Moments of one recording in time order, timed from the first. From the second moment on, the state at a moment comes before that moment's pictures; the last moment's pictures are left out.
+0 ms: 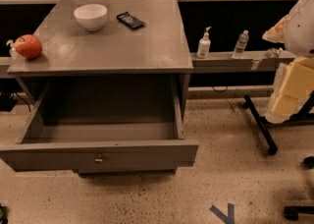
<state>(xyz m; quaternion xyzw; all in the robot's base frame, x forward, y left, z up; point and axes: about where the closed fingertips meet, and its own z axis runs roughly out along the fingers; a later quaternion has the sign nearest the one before) 0.438 -0.216 0.978 -0.60 0.78 -0.04 0.16</state>
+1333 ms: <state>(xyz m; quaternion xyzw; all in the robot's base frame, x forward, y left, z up) 0.480 -0.107 0.889 -0.65 0.75 -0.01 0.12</state>
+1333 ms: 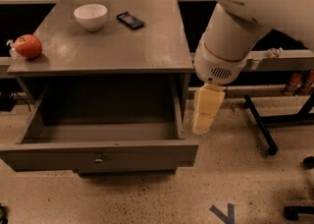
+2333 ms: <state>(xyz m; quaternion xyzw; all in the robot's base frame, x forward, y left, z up) 0.489 -0.045 0.808 -0.68 0.70 -0.02 0.20</state>
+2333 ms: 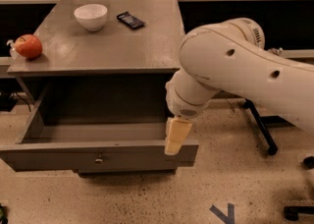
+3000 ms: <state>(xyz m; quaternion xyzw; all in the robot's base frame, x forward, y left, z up) 0.496 -0.033 0.778 -0.70 0.69 -0.02 0.17</state>
